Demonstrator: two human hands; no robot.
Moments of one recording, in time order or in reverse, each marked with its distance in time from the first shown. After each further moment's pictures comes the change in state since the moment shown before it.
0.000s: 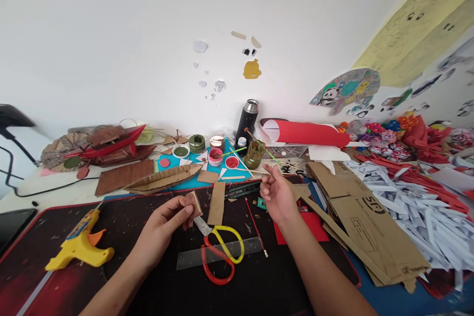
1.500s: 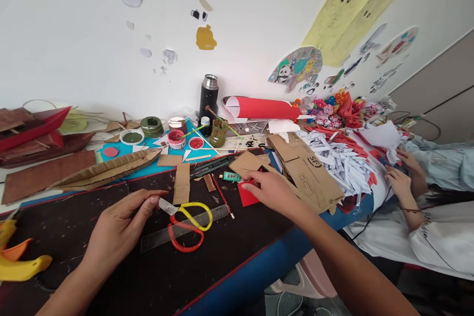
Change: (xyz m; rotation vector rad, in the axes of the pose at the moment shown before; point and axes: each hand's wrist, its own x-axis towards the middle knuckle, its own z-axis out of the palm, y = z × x) left_hand -0.007 -0.006 -0.005 0.813 0.053 0.399; right_hand -0.081 -0.067 -0.054 -1.839 -0.242 -0.163
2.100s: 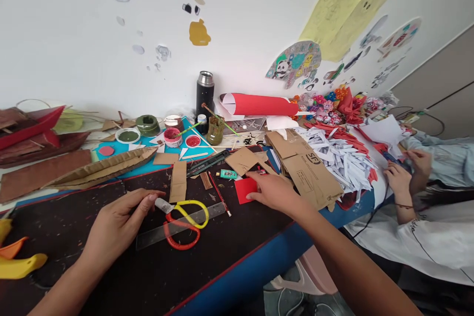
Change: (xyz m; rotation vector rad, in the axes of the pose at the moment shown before) left_hand 0.003 0.011 0.000 0.035 -0.045 -0.059; right_hand -0.006 0.030 0.008 -0.235 -0.138 0.002
